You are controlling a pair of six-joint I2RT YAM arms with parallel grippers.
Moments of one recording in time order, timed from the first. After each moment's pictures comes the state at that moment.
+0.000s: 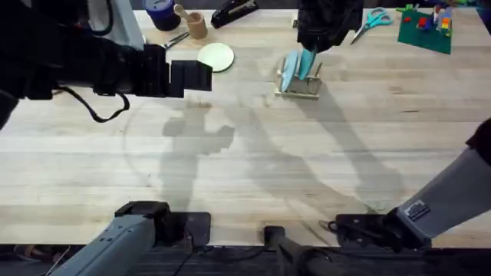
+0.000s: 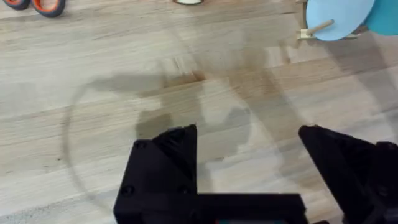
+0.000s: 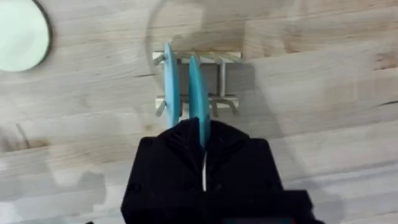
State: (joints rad) left arm -0.01 1.07 1.14 -1.10 0.29 0.03; right arm 0.47 1.91 1.93 -1.35 0.23 0.60
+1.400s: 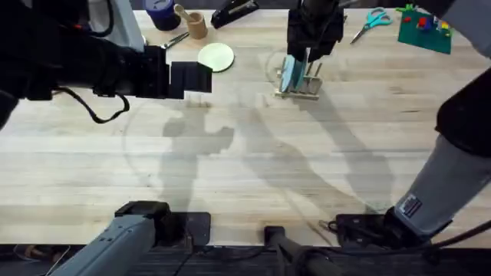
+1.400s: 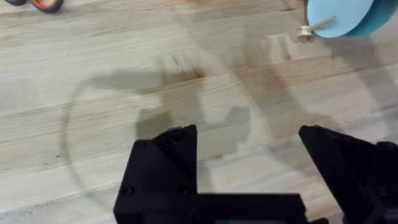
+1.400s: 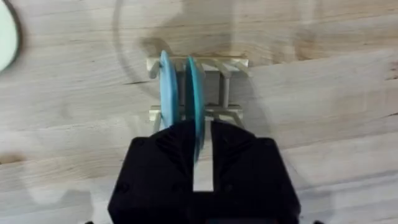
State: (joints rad) left arm -0.01 1.07 1.14 -1.11 0.29 0.03; right arm 0.47 2.03 1.94 -1.31 0.24 0.61
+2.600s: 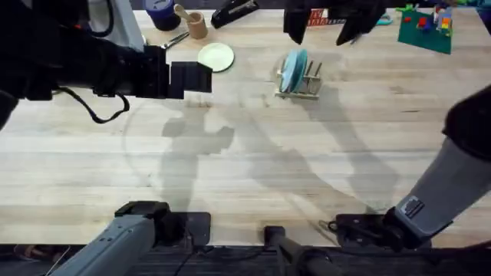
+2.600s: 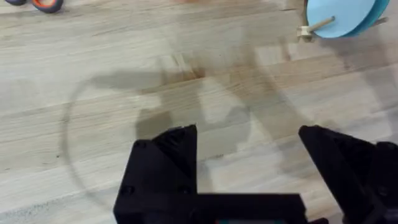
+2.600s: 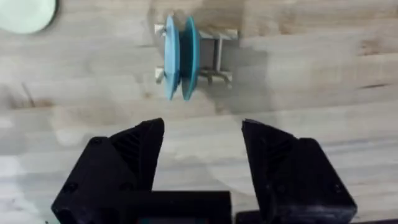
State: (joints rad) left arm -0.01 1.07 1.14 -1.11 0.29 0.03; right arm 0.47 2.00 2.25 -1.64 0.18 0.58
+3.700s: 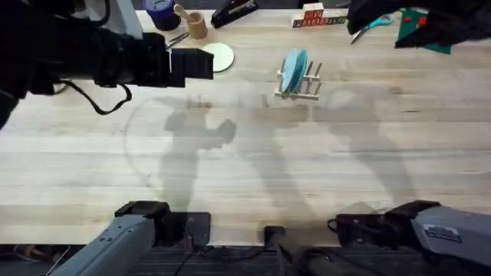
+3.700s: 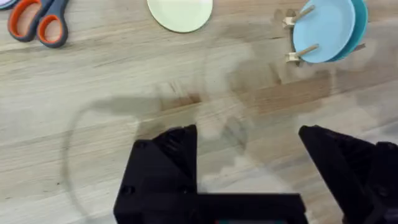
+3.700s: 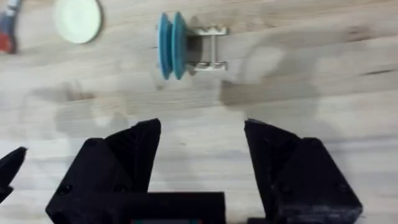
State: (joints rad) left arm -0.01 1.07 1.14 -1.01 0.31 0.02; right arm 0.31 1.40 1.73 -1.40 0.04 0.53
